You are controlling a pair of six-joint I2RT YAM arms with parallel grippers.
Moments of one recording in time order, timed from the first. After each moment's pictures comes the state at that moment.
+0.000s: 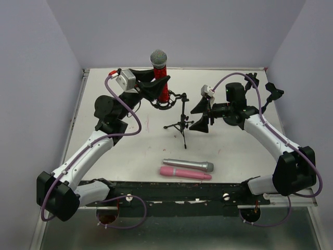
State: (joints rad) left arm -0.50 1.16 0.98 0.76 0.39 -0.23; right arm 0.31 1.39 1.03 -0.23 -1.09 -0.40
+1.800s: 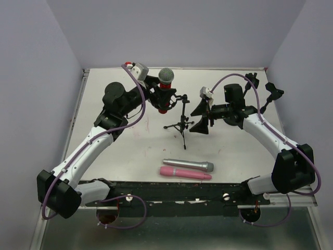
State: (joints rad) left arm -0.49 1.18 1.05 0.31 0.41 -0.28; right arm 0.31 1.42 1.03 -0.28 -1.09 -0.43
